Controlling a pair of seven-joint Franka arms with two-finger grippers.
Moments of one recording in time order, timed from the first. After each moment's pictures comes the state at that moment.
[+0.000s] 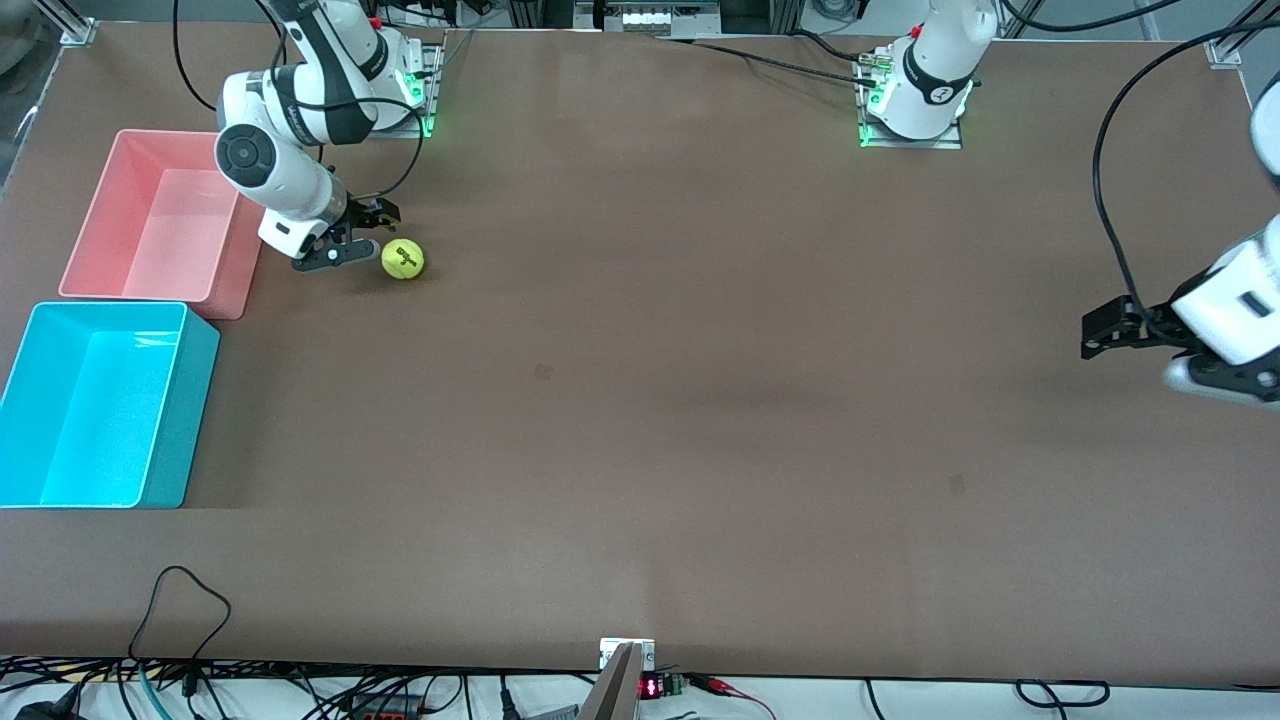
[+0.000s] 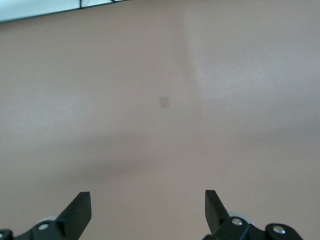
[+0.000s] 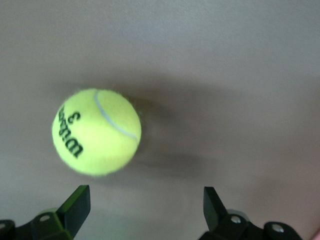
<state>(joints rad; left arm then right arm) 0.02 0.24 0.00 -1.41 -0.01 1.68 0.12 0.15 -0.02 0.02 -2.72 -0.02 2.47 -0.08</state>
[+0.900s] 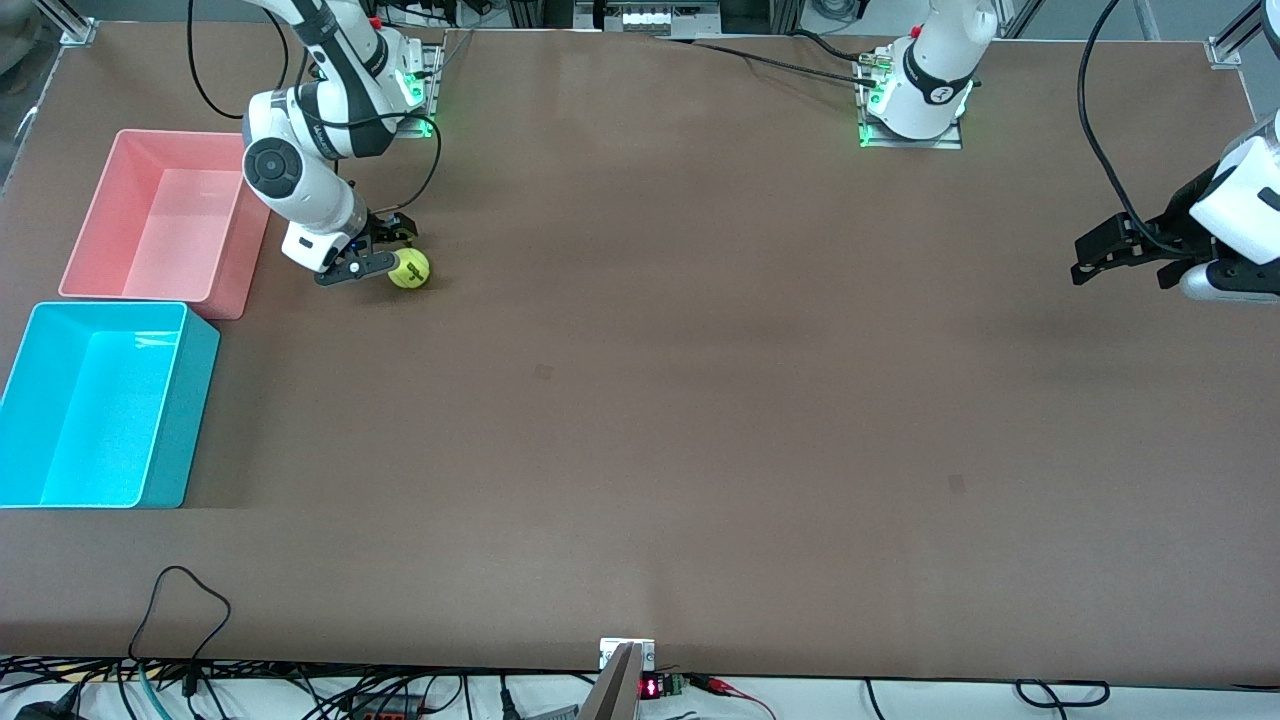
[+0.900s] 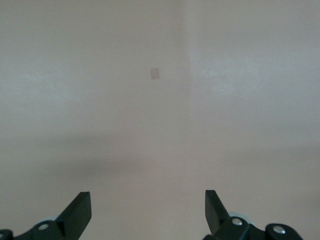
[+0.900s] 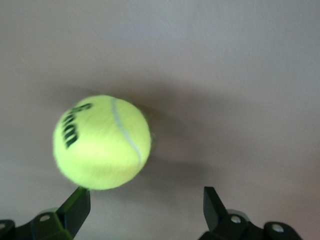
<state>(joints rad) 0.02 0.00 -0.02 -1.67 -0.03 1.69 0.01 0.15 0.04 0.08 -2.68 -0.02 2.55 -0.09</state>
